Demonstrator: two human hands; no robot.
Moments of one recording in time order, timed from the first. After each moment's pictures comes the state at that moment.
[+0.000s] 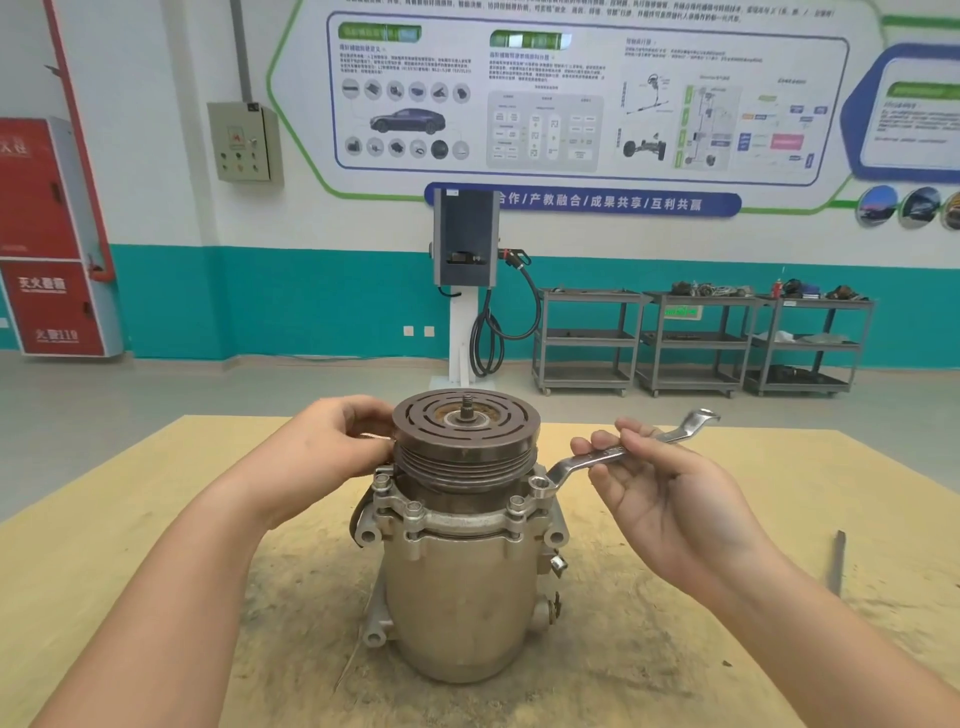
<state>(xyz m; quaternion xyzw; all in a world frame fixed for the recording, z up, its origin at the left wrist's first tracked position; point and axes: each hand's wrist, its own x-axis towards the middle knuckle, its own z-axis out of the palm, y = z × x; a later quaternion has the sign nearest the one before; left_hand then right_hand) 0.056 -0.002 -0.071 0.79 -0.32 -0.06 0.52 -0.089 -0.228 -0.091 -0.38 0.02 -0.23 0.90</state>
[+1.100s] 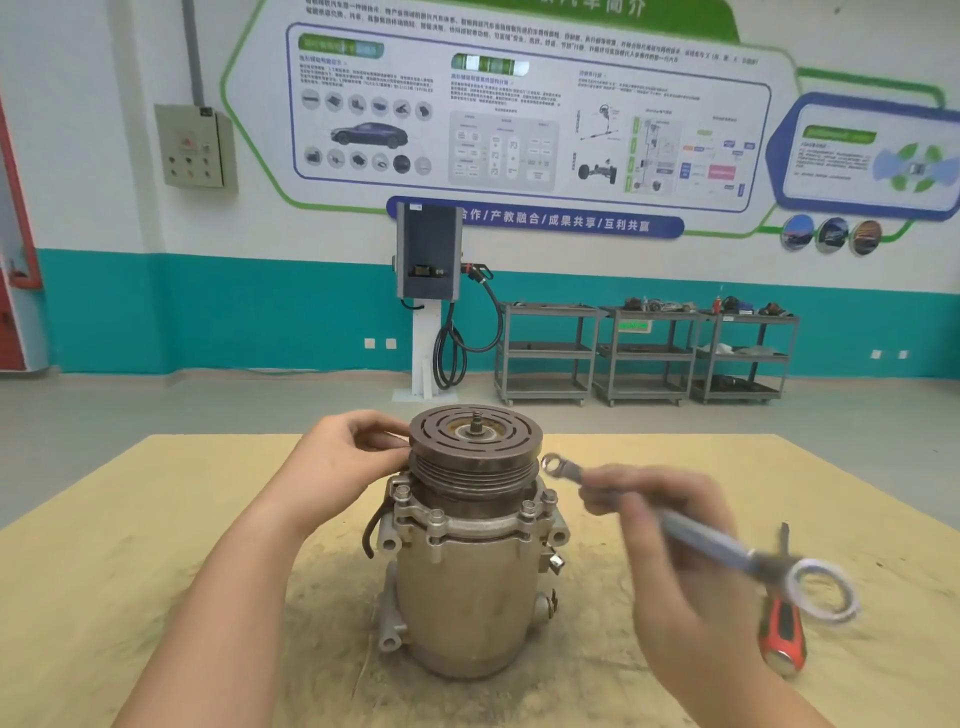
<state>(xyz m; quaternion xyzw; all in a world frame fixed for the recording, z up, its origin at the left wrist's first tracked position) 0.069 0.001 -0.079 0.77 -0.32 -0.03 0.55 -0.129 -0.164 -0.117 -0.70 -0.13 -0.56 0.42</state>
